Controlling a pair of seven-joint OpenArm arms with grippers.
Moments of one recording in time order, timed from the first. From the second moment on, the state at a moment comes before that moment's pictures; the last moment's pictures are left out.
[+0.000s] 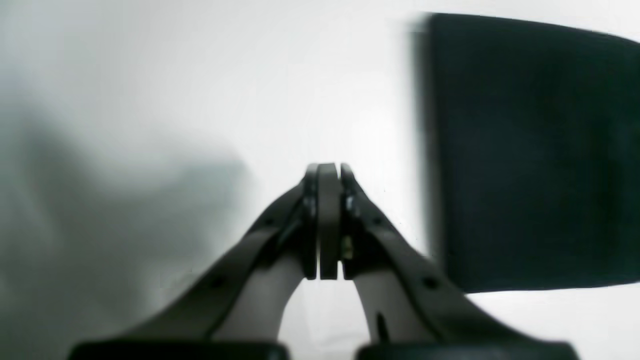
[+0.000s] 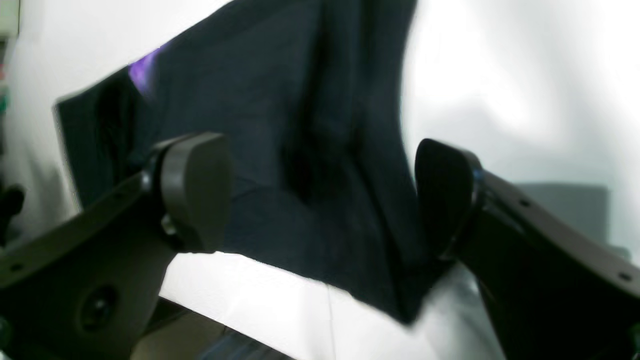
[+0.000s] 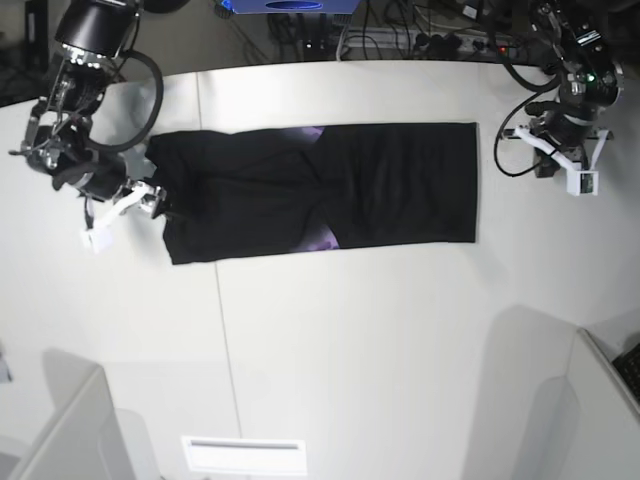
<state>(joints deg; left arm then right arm) 23.4 -10.4 -36.6 109.0 -22.9 -23.7 50.9 -3.7 10.8 24.1 90.8 47.2 16.5 -73.0</state>
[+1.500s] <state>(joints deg) 17.2 -10.9 -31.2 92.1 -23.4 -23.9 48.5 -0.4 13.6 12.4 71.7 50.0 24.7 -61.5</state>
